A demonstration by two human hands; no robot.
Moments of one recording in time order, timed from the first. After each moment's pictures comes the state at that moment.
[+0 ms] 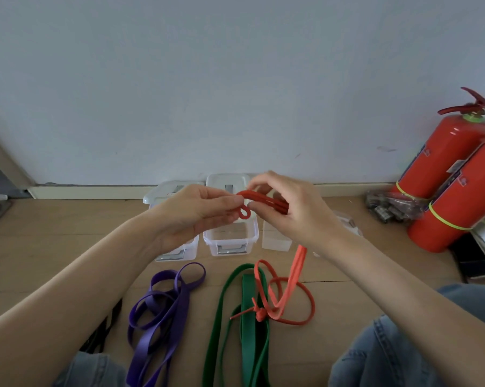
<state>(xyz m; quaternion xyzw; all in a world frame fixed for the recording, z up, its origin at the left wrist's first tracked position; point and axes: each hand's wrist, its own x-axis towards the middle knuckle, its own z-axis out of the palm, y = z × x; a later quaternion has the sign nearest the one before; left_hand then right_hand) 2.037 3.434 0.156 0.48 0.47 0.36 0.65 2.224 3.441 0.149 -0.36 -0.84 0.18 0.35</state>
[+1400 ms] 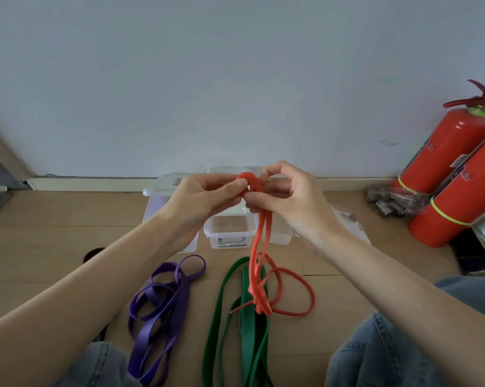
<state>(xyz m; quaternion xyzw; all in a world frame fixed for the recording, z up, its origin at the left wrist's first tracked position) 2.048 3.434 0.140 0.49 0.45 0.48 0.58 2.214 3.436 0.144 -0.41 -0.62 0.49 0.45</state>
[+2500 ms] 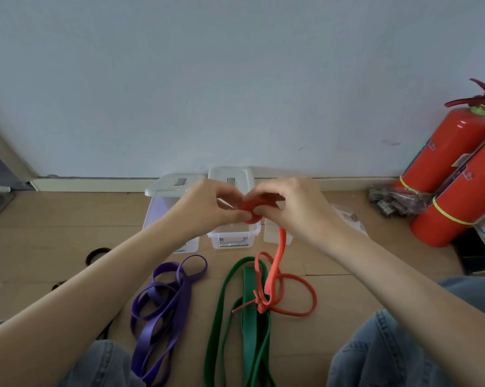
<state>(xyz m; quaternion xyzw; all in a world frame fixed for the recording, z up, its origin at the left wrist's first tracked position) 2.046 3.432 0.145 0.67 0.55 0.29 0.41 2.218 3.437 0.151 -0.43 -0.82 0.25 0.29</state>
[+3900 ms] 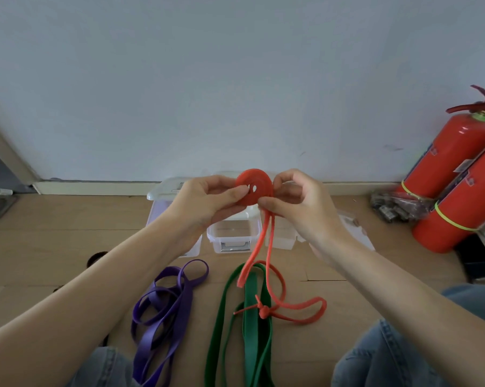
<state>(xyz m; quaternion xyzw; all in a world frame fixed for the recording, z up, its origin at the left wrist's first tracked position) 2.047 3.434 0.146 0.43 0.49 0.48 0.59 2.217 3.439 0.140 -0.46 -0.61 0.45 0.47</state>
